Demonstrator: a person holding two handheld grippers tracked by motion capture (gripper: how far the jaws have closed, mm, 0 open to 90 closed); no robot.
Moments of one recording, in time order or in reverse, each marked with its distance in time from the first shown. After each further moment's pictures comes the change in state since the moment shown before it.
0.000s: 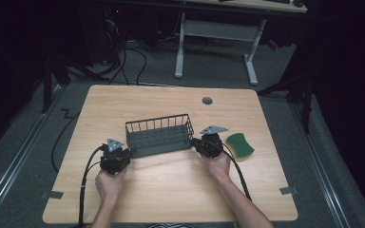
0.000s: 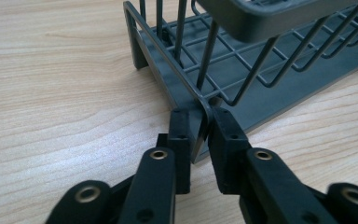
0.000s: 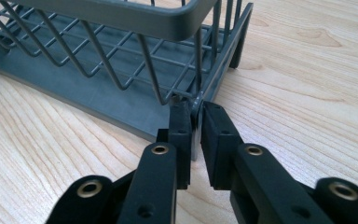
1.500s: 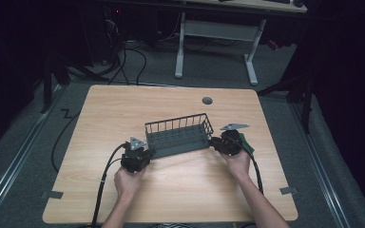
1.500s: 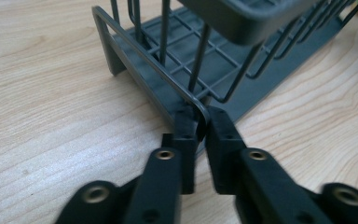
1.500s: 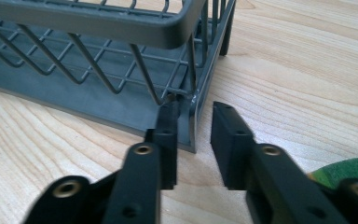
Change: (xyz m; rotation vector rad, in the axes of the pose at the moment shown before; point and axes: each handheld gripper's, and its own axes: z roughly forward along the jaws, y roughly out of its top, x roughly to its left) left arm -0.049 0.016 0.019 0.010 -0.144 0.069; right arm -0.052 -0.011 -0.037 0.070 -0.044 0.079
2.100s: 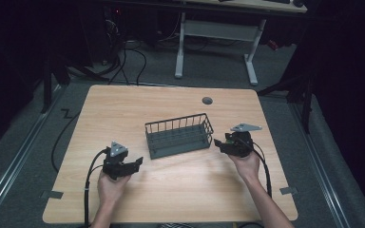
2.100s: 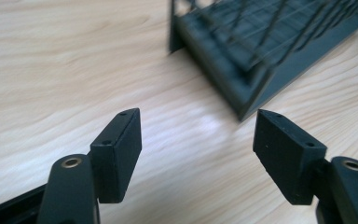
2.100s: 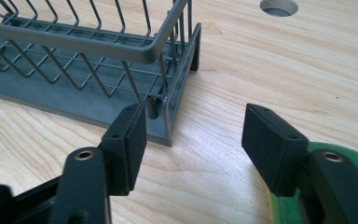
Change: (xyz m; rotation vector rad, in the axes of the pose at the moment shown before) left arm 0.038 -0.031 -0.035 -0.012 0.053 -0.008; right arm -0.006 -0.004 -0.038 -0.081 -0.068 -0.016
